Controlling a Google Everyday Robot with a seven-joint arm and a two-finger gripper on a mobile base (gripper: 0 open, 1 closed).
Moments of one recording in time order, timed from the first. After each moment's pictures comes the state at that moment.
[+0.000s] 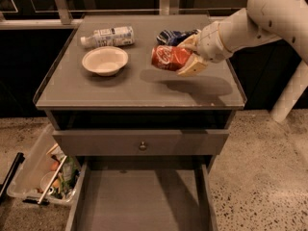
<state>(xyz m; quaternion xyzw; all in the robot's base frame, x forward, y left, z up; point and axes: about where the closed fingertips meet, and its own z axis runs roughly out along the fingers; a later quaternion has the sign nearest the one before) 0.657 -0.108 0.889 -0.69 0.60 0.07 0.40</state>
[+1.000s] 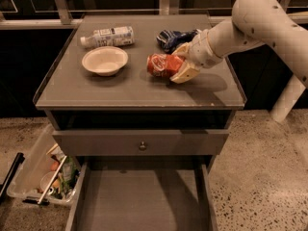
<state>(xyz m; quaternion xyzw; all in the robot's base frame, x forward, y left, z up) 0.670 -0.092 0.856 -0.69 0.62 0.09 0.38</state>
